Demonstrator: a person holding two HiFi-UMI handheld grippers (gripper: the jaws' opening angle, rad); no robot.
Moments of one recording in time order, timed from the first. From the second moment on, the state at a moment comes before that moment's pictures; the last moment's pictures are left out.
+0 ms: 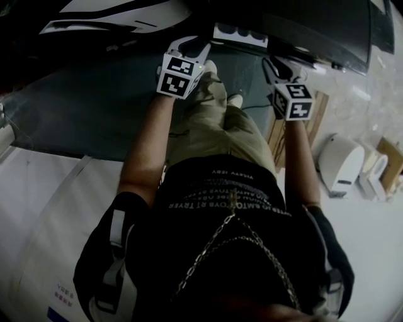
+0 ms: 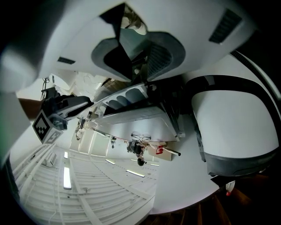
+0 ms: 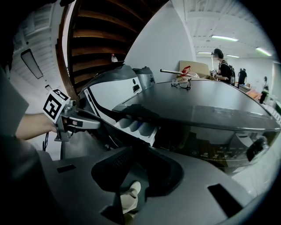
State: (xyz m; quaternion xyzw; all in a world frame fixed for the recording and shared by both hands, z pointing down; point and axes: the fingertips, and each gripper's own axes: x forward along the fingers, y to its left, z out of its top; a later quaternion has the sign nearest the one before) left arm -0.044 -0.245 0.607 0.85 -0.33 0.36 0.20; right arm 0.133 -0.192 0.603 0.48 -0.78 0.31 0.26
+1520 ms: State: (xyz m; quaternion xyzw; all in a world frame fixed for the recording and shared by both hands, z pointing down) left arm -0.053 -0.176 0.612 0.83 -0.35 0.39 0.21; right arm 0.128 -0.125 0.615 0.43 -0.77 0.34 0.33
